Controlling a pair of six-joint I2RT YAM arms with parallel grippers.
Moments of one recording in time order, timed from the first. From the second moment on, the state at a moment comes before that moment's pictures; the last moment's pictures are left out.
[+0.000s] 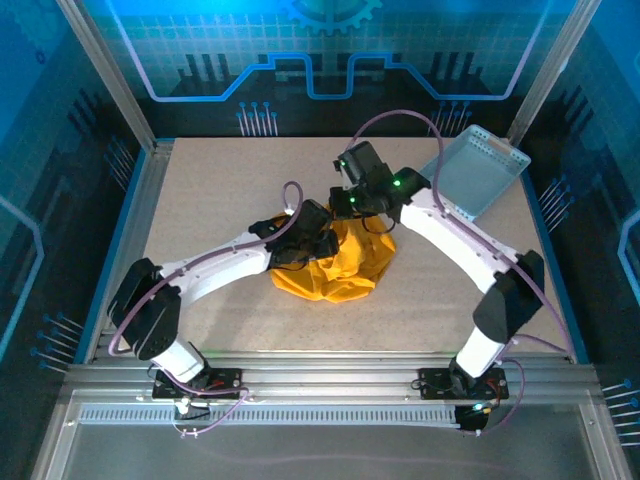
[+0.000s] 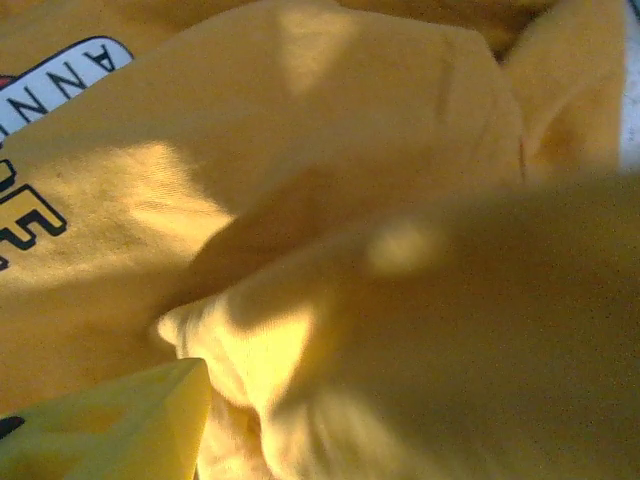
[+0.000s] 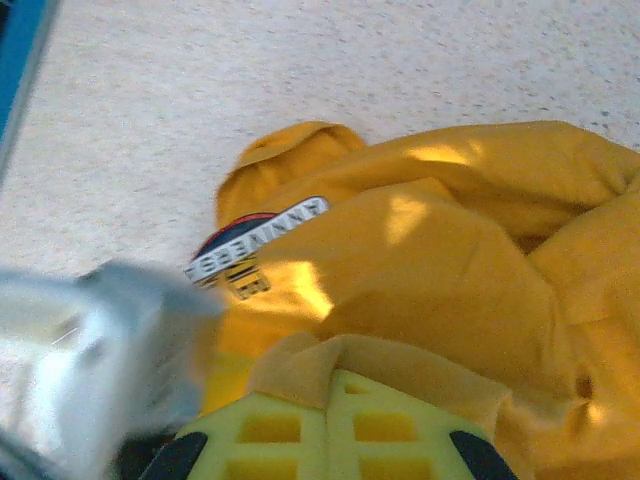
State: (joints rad) left arm -0.73 1.60 1.16 -0.53 -0.14 -0.91; right arm 0.67 1.66 1.63 -0.86 -0.03 0.49
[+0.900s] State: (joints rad) left arm -0.80 1.45 0.98 -0.49 -0.26 -0.90; right arm 0.70 1.62 1.59 -0.88 0.29 0.50
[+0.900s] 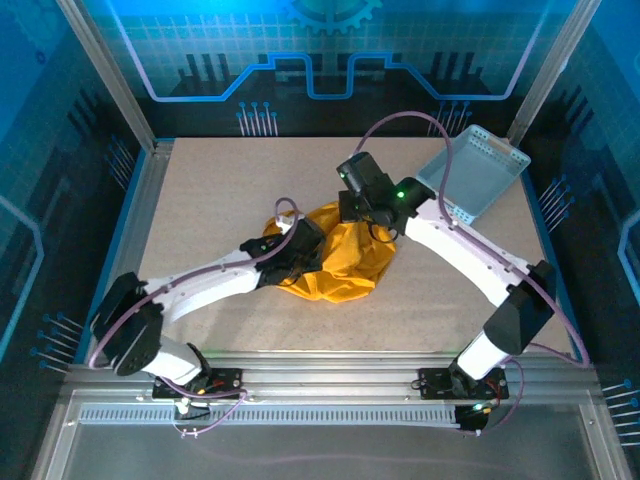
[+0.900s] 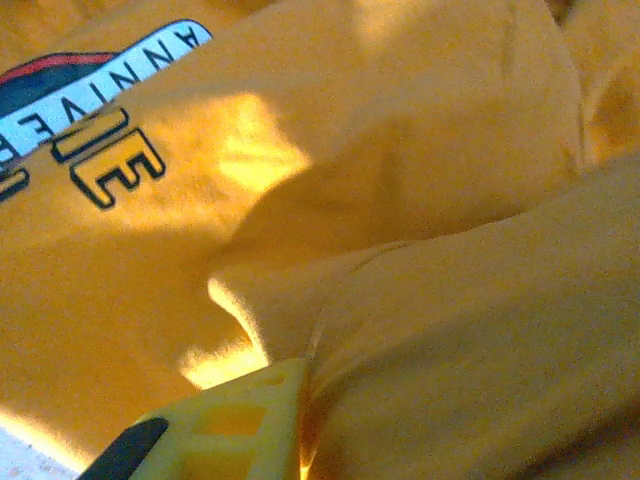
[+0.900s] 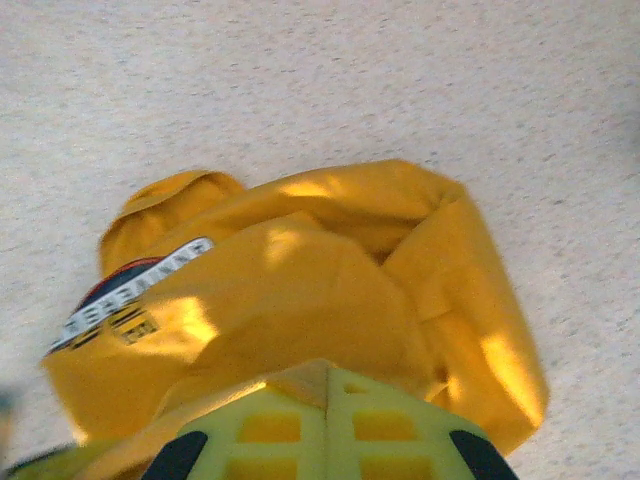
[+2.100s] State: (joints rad) left arm -0.68 1.31 0.68 0.15 0.20 -0.80; right arm 0.58 1.58 1.22 -0.70 0.14 0.47
